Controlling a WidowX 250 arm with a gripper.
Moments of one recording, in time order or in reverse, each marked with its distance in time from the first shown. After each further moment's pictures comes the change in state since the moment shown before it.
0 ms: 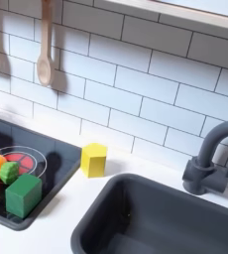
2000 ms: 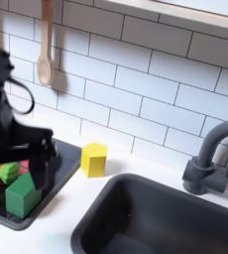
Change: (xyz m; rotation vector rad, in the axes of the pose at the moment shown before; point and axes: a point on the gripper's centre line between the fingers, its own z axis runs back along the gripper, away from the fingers) arm 0.155 0.052 -0.037 -0.123 -0.132 0.526
